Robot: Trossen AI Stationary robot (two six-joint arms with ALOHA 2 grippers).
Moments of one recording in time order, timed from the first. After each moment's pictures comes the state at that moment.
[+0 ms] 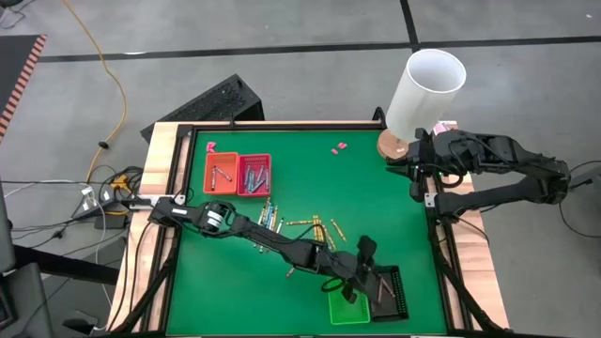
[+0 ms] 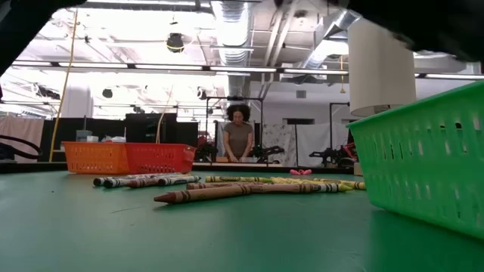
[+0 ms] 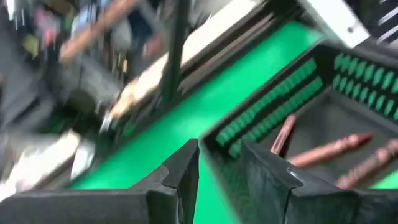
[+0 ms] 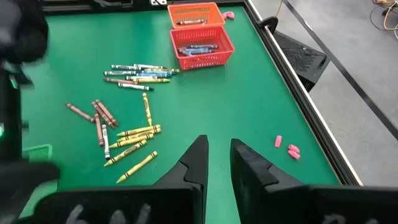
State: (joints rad) left arm -0.32 2.46 2.04 0.12 -0.25 0.50; right arm -0.07 0.74 1.18 -1.00 0.16 0.04
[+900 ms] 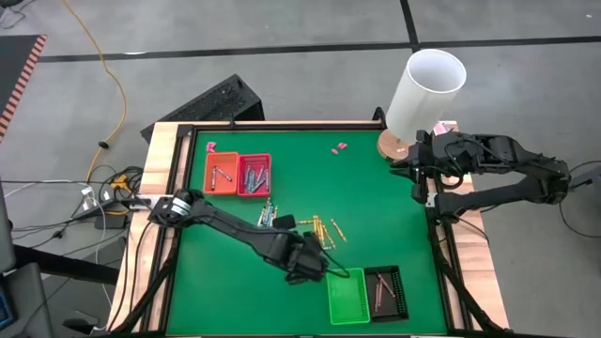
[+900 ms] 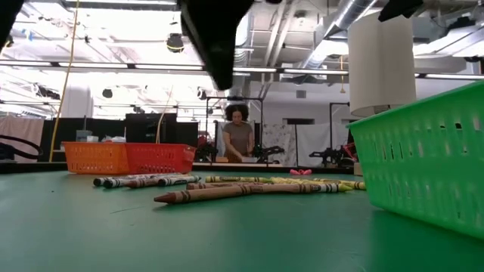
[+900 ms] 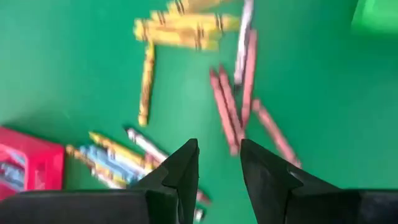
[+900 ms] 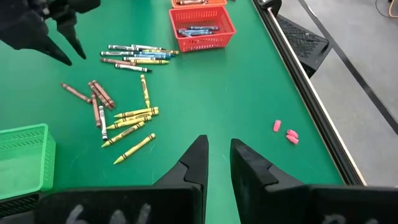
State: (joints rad) left arm -0.38 2.17 2.02 -1.23 -0.33 -0.60; right arm -0.07 0.74 1.18 -1.07 0.16 0.03
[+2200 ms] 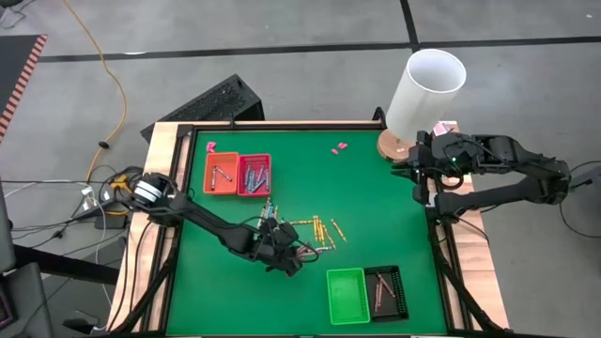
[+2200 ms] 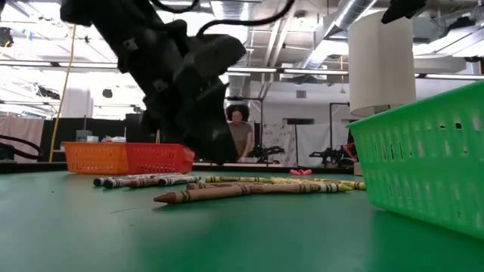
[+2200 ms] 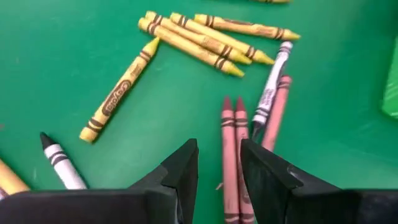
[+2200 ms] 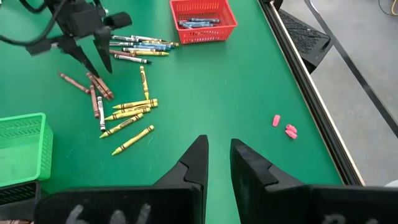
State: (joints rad) left arm -0.38 1.87 1.07 -0.09 -0.49 -0.82; right arm -0.07 0.74 1.19 -1.09 0.16 0.01
